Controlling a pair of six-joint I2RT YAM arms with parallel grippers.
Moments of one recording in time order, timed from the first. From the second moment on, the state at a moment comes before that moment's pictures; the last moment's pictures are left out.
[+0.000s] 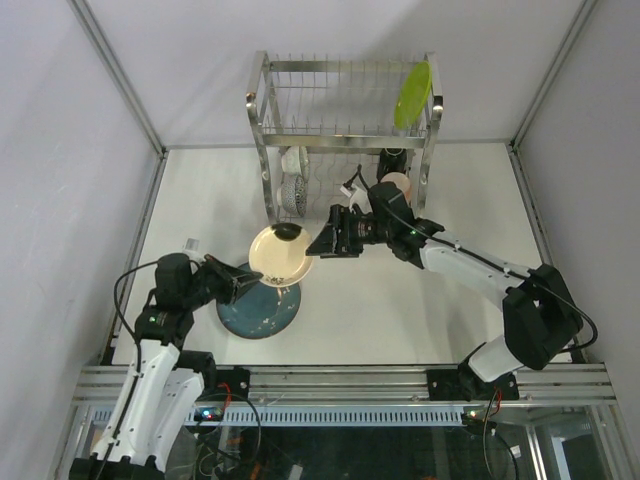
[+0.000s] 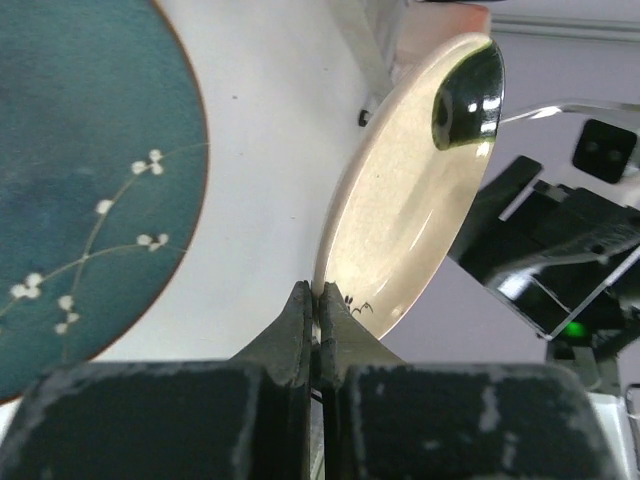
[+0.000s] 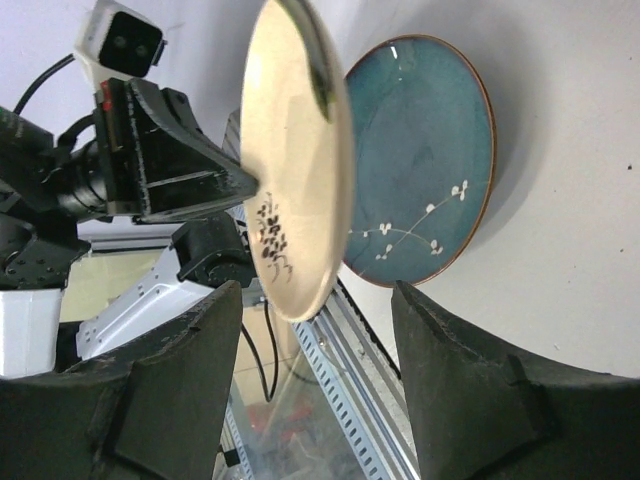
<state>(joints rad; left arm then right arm) -0.08 0.56 0.47 -0.48 0.49 -1.17 0.65 1.50 1.05 -0.07 -0.64 0.80</state>
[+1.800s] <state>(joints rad) 0.03 1.10 1.14 -0.59 0.20 -0.71 0.76 1.36 2.03 -0.64 0.45 0.26</state>
